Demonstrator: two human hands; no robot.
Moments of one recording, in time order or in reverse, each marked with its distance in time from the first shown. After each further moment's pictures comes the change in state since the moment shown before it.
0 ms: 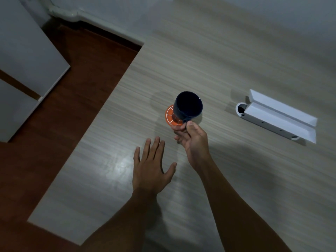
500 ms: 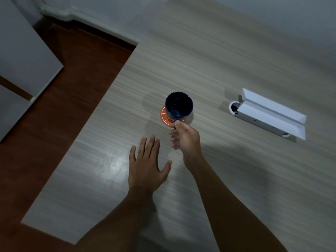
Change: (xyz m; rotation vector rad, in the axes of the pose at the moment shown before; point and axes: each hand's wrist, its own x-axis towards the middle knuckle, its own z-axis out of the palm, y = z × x) left_hand 0.000 -0.001 0.001 0.007 0.012 0.013; right_hand -0.007 0.002 0.006 -0.227 0.100 0.026
